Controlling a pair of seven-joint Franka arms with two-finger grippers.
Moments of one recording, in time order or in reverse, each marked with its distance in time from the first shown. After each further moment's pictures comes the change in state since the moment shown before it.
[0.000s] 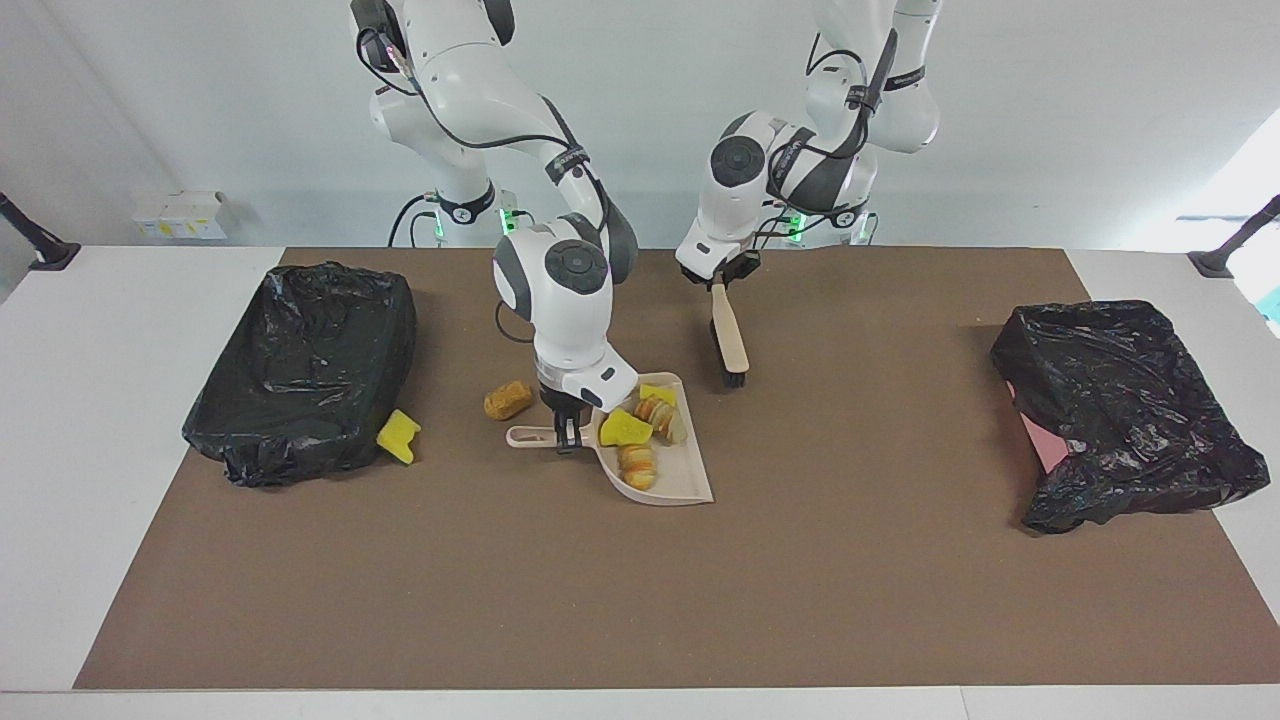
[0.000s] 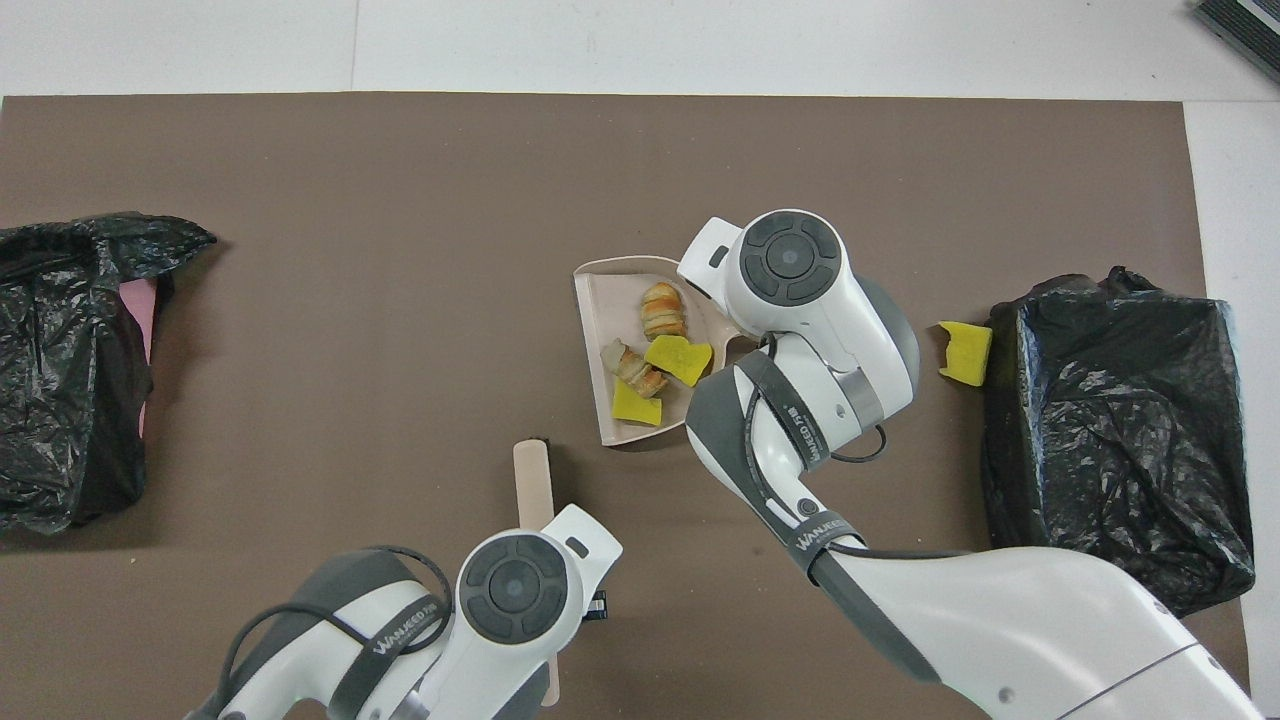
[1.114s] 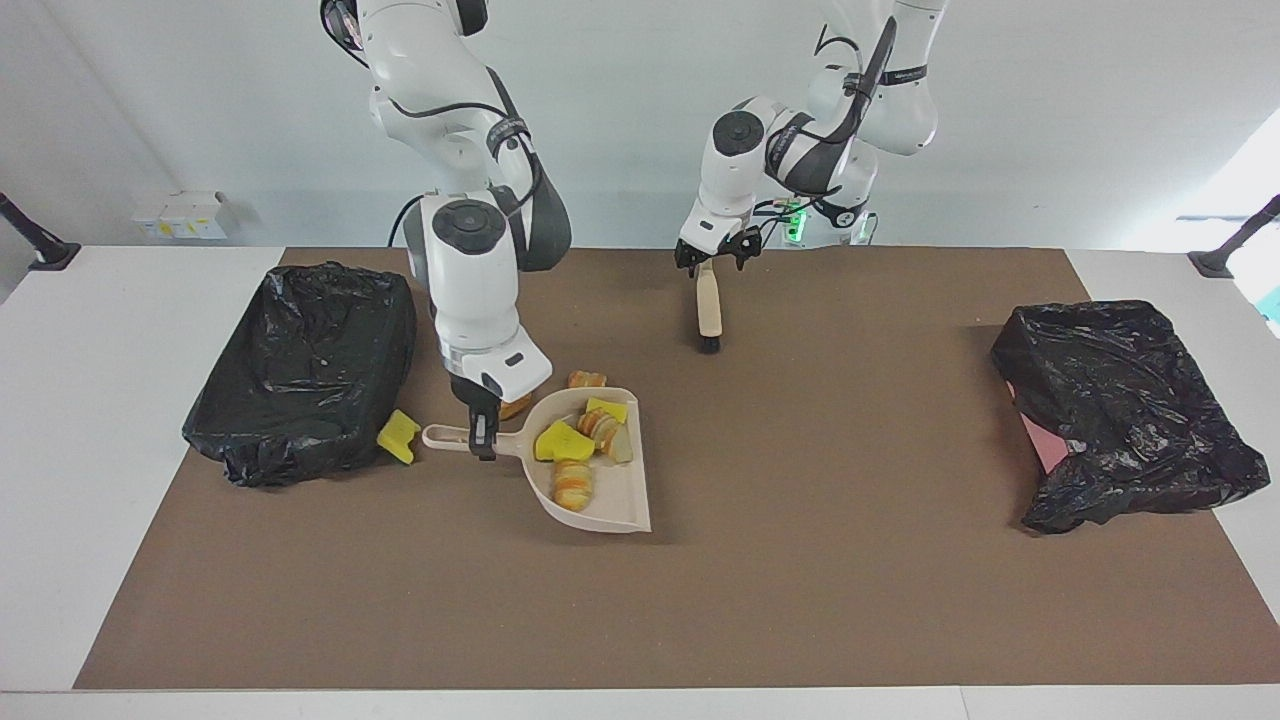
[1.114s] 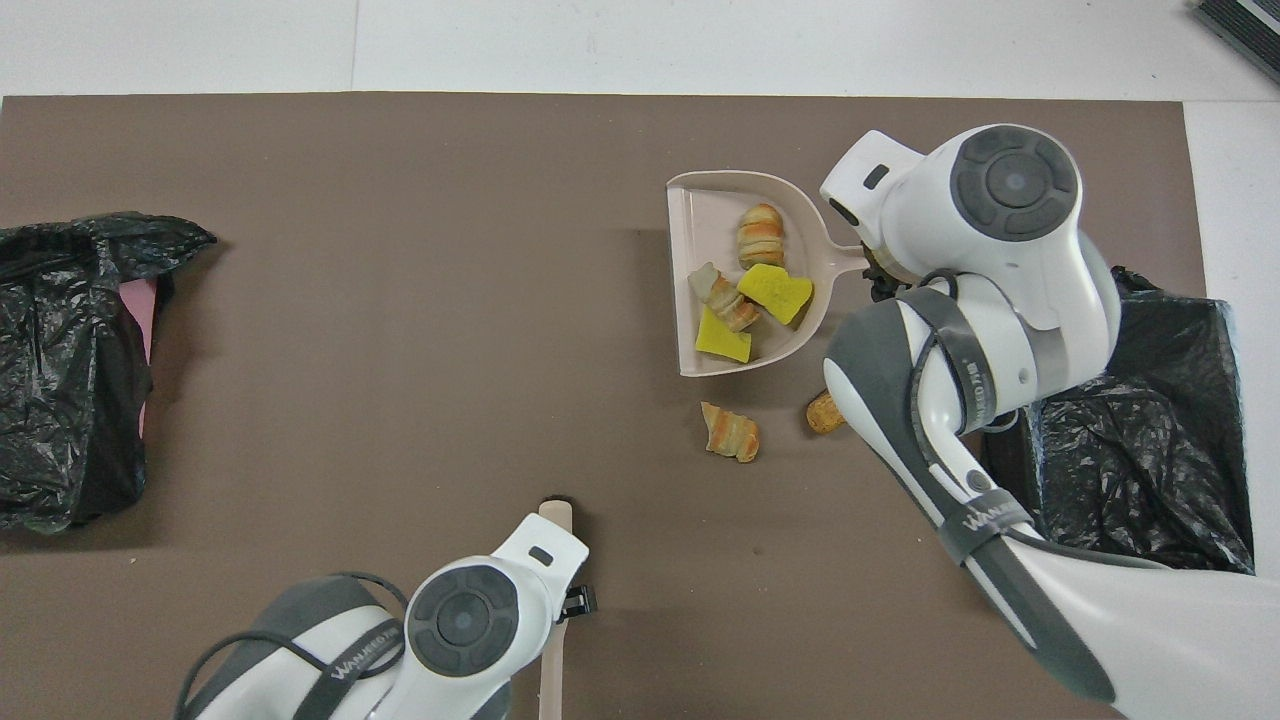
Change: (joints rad) left arm 0.076 -0.044 0.026 -0.029 0.001 0.048 -0.082; right arm -0.184 -0.151 -0.002 0.022 0.000 -0.066 -0.064
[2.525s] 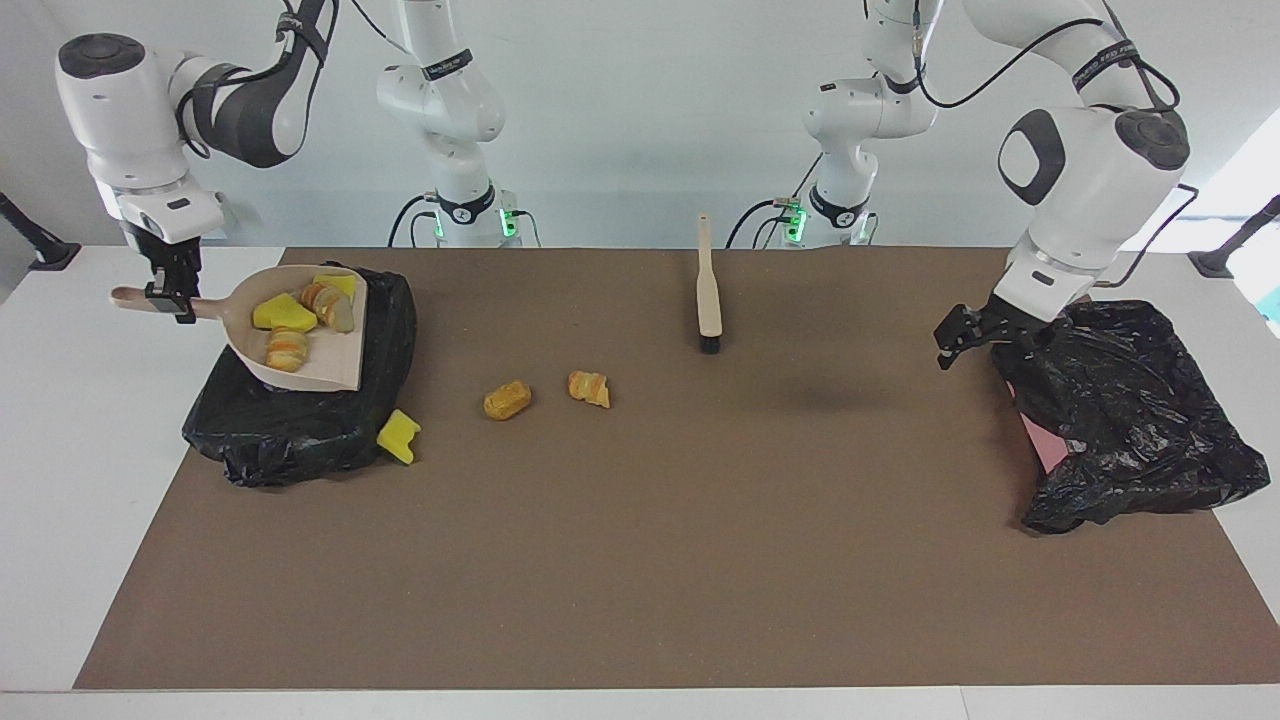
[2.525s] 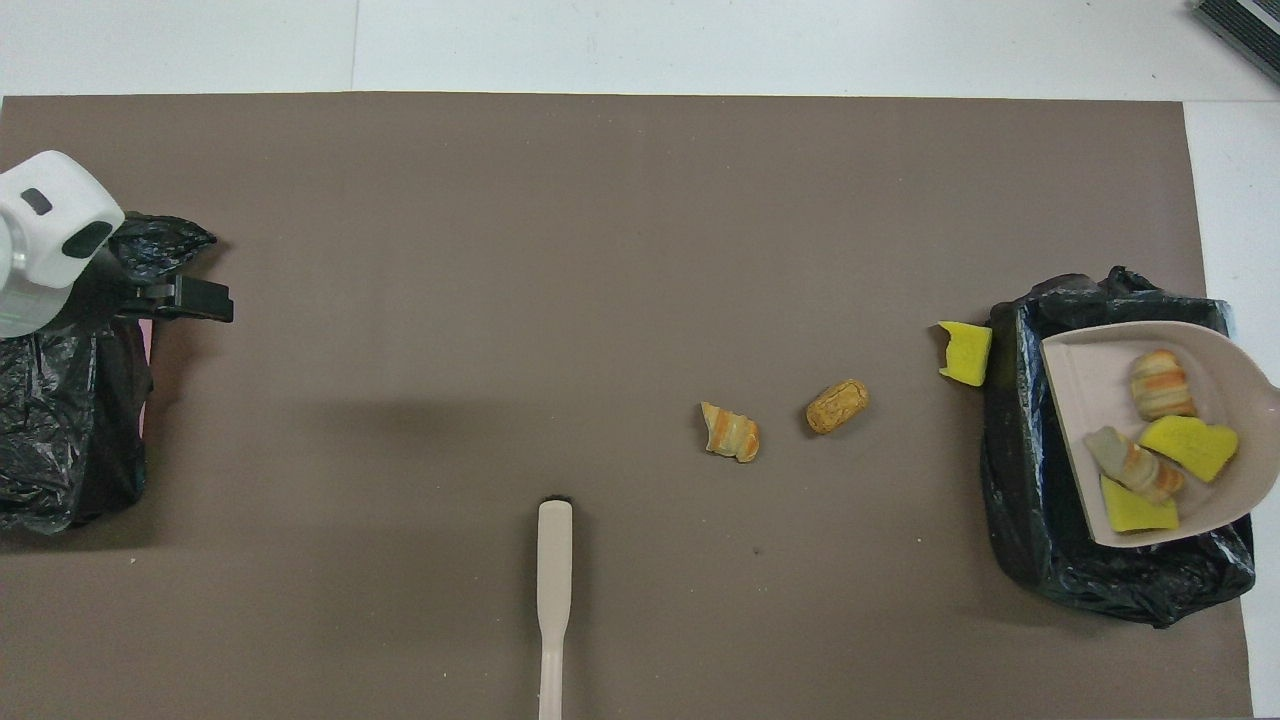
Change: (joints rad) left arm 0.718 0.222 0.011 0.646 0.083 -0.217 0.900; right arm -0.618 -0.468 -0.001 -0.491 -0.111 0.142 -0.717
